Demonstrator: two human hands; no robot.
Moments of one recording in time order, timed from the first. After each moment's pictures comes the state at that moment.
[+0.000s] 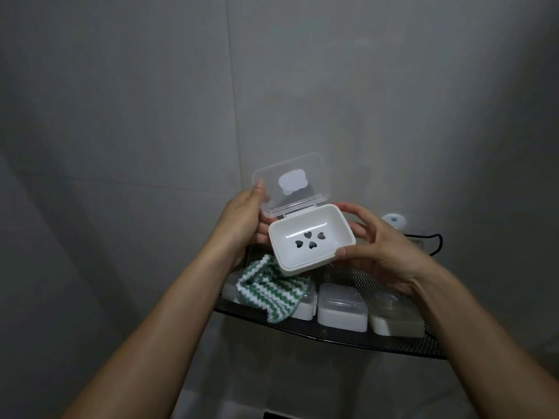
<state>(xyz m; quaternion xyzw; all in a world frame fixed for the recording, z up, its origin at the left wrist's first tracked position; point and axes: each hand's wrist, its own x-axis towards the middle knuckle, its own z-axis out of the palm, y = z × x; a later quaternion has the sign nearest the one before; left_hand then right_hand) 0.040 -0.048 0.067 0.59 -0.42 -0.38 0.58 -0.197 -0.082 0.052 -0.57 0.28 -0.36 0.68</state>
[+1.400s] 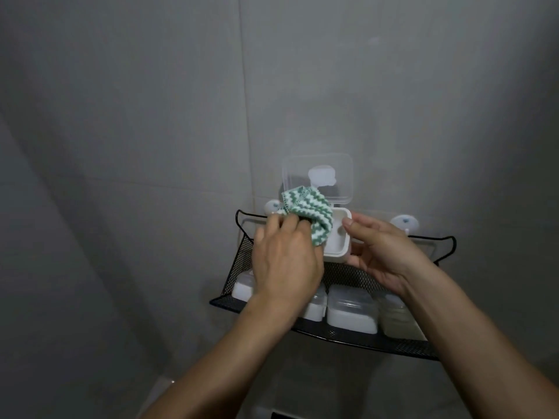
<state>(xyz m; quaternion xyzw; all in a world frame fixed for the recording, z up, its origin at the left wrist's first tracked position) -0.026 0.001 0.049 0.70 -0.63 0.15 0.30 -0.168 -0.078 0.053 -0.46 0.32 -0.42 0.71</state>
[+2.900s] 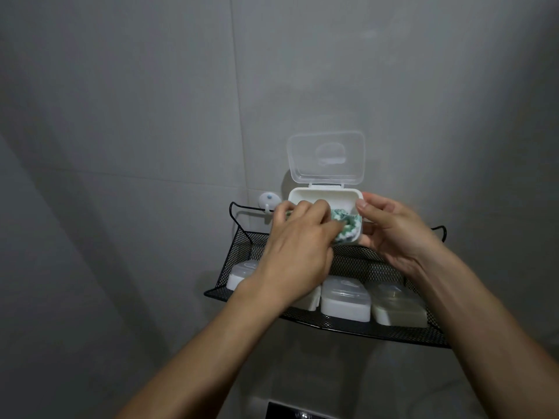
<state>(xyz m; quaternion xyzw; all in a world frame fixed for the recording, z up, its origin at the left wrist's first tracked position) -0.032 0.007 0.066 0.57 -0.77 0.13 0.26 -0.191 -0.081 0.065 -0.50 0.30 -0.46 0.67</state>
